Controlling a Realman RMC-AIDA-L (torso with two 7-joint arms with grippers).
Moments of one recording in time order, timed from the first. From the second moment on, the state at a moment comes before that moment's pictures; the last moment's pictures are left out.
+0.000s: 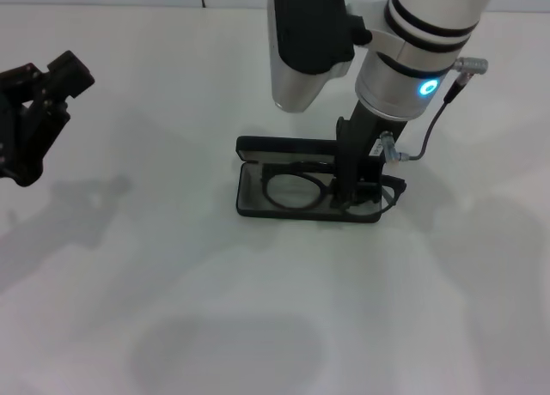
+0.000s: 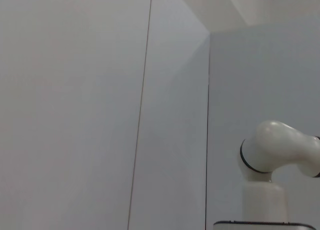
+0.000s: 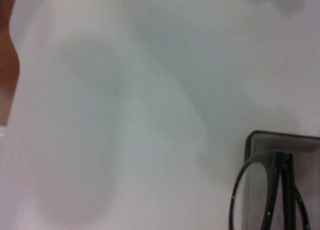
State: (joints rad) left arm -0.21 -2.05 0.77 0.63 1.28 1.90 -1.11; right arm 1.27 2.03 -1.74 -0.78 -2.26 -1.47 2.15
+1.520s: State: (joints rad) left arm -0.21 -2.06 0.77 0.58 1.32 1.89 -1.06; right arm 1.27 2.03 -1.88 -0.69 -2.20 -1.28 2.08
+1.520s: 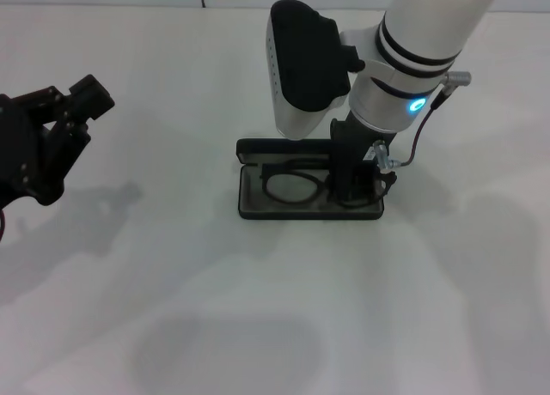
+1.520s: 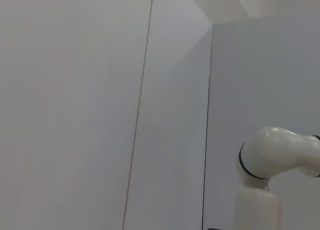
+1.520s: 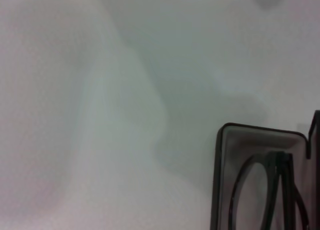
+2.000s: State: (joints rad) left arm -0.21 -2.06 0.77 0.58 1.32 1.89 -1.06; right arm 1.27 2.03 -1.89 -0.68 -2.19 -1.28 2.08
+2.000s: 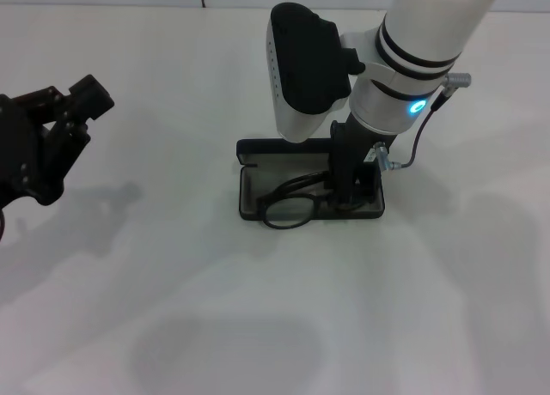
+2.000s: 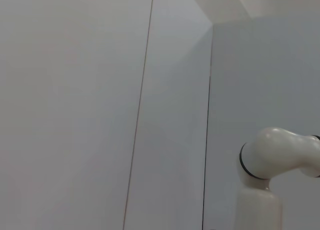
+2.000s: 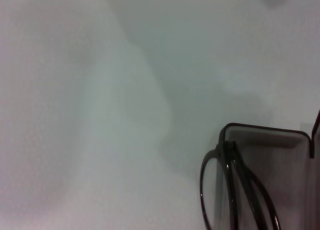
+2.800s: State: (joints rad) left arm -0.22 -2.06 0.77 0.57 1.32 1.89 -1.06; right arm 1.25 2.03 -1.92 -0.70 -2.20 -1.27 2.08
